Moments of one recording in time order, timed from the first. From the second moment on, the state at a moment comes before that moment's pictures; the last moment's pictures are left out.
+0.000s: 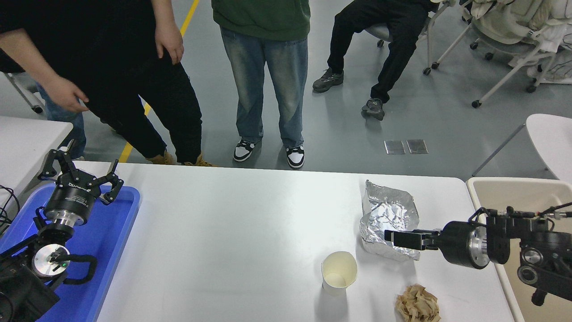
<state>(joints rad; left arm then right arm) -0.55 0.46 -0.63 -0.39 -0.23 -0.70 -0.59 0.84 -0.86 0.06 1.55 -1.23 0.10 -0.03</state>
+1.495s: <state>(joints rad) -0.55 0.46 -0.63 -0.39 -0.23 -0.70 -0.59 0.77 -0.54 0.05 1.41 -1.14 0.14 -0.19</state>
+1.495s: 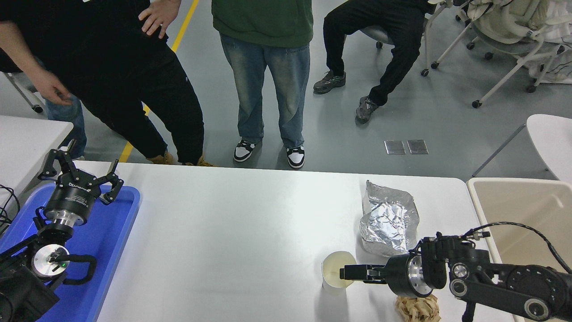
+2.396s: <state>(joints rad) -0.55 0.46 -0.63 -0.39 -0.23 -0.70 -0.59 0.82 -0.64 0.07 1.44 -1.17 0.24 -0.19</state>
